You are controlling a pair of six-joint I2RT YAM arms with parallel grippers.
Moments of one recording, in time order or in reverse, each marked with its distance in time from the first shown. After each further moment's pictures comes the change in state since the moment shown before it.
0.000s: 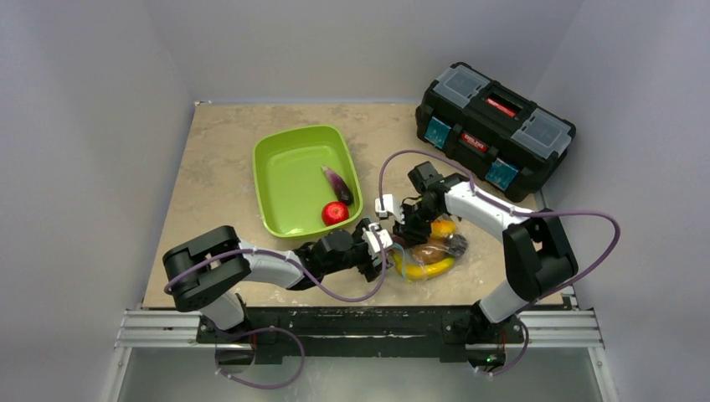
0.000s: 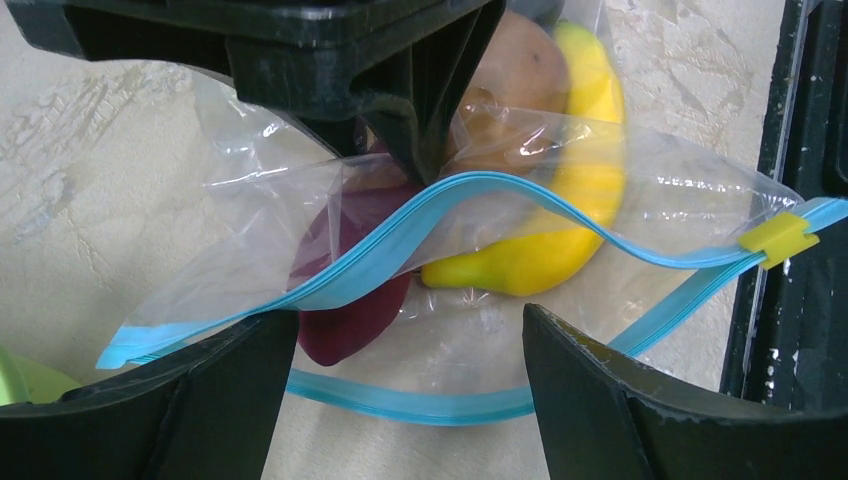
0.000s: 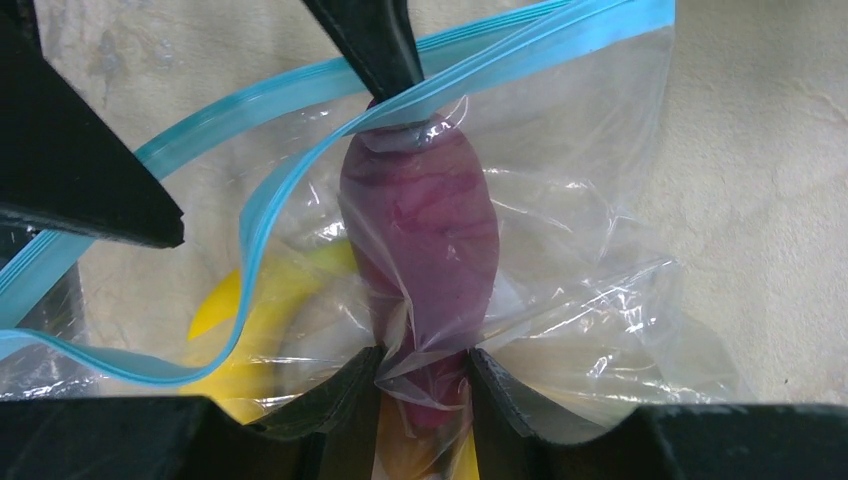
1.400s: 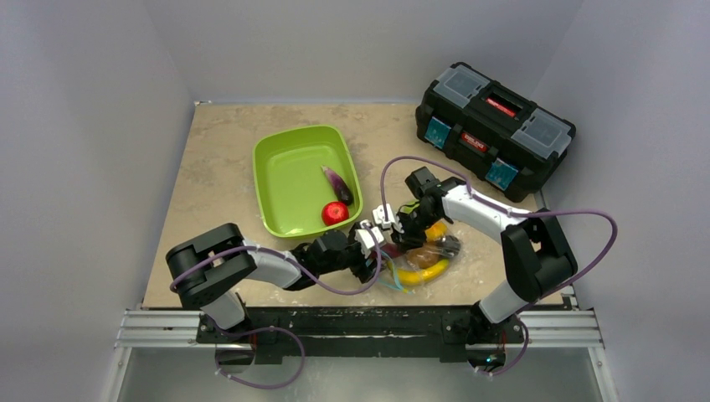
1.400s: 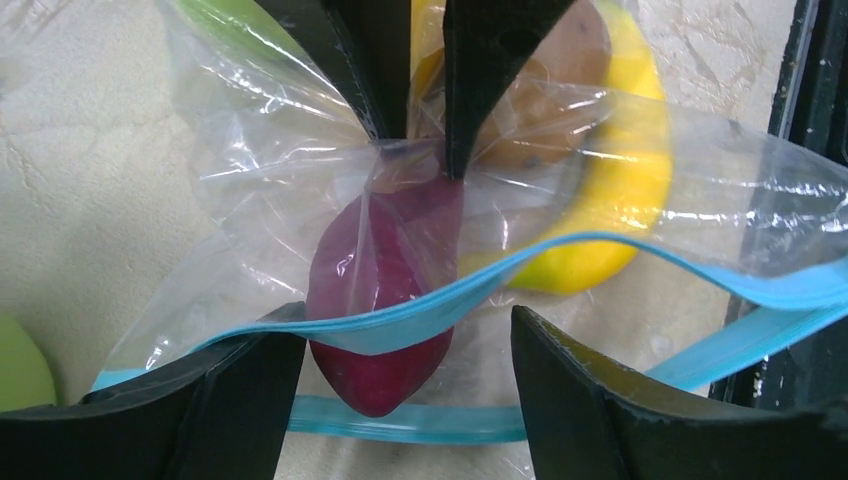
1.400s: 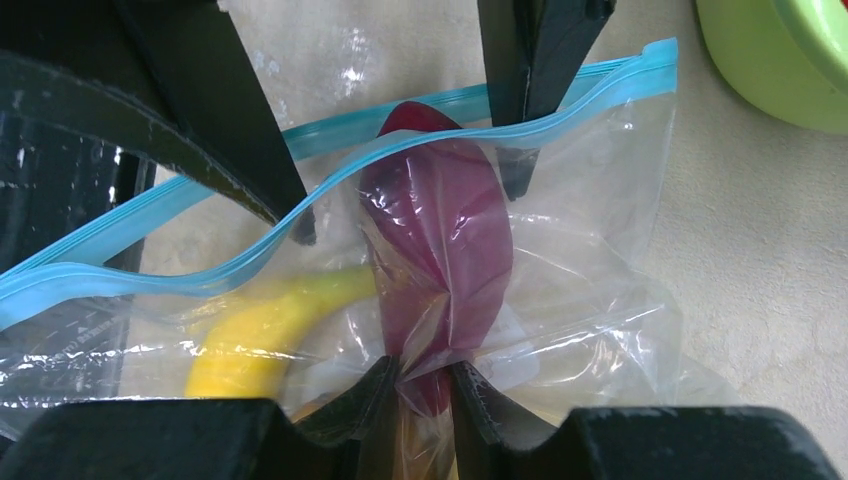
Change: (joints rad) left arm 0.050 0.028 -0.052 0.022 0.051 -0.109; right arm 0.035 0.000 -0.028 -0.018 -0.168 -0.195
